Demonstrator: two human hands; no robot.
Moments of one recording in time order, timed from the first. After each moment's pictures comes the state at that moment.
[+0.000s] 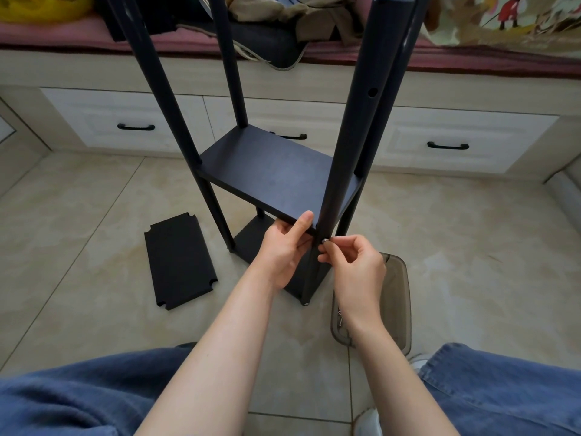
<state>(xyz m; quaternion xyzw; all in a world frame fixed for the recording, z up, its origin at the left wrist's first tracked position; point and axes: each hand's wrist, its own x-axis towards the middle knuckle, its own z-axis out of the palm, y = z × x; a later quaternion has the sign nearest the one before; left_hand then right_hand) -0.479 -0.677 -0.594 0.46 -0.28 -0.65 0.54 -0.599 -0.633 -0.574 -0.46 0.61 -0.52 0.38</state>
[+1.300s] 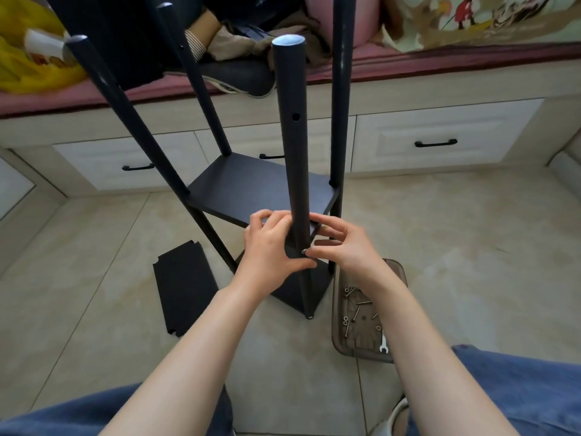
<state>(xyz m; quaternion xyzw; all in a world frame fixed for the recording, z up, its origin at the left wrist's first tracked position) -0.480 -0.671 -0.552 0.62 -0.73 -0.12 0.26 -0.652 -0.692 -0.564 -0.54 0.47 -0.39 0.58</state>
